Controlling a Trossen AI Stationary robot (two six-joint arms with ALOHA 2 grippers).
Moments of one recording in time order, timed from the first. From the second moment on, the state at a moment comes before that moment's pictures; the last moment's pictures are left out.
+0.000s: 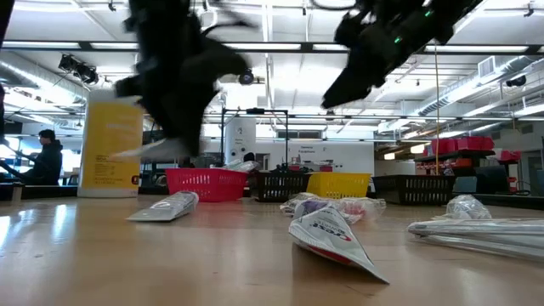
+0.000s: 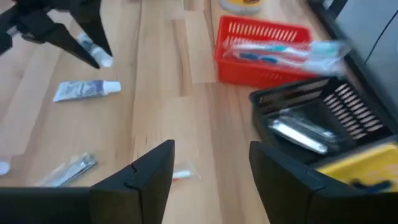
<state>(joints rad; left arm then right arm) -0.33 1.84 1.32 -0.93 -0.39 -1.21 -0.15 1.33 0.86 -0.18 -0.03 -0.07</state>
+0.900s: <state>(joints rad) 0.02 1.84 1.58 -0.28 -0.20 -0.16 -0.14 0.73 0.46 -0.09 -0.17 -0.02</state>
